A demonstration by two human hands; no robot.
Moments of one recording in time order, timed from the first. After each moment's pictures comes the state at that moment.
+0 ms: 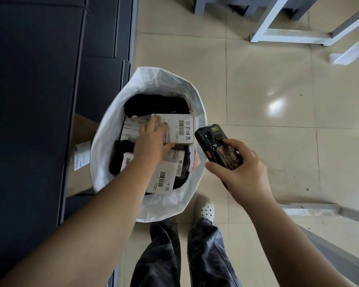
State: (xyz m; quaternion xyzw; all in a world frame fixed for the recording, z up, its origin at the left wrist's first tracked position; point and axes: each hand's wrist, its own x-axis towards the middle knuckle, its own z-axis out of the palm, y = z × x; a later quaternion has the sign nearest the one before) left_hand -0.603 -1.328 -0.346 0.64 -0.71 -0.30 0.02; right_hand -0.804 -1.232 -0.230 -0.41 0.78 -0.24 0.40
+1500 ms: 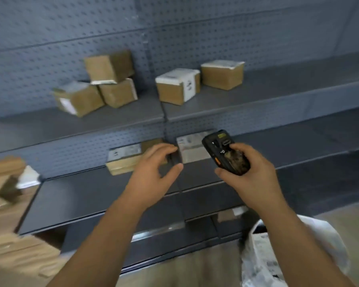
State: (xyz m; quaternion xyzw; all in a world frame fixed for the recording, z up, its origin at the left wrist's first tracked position) left_hand -0.504 -0.851 0.198 0.85 -0.35 0.10 0.38; right_hand -0.610 -1.072 0.179 -0.84 0.14 -0.27 0.45
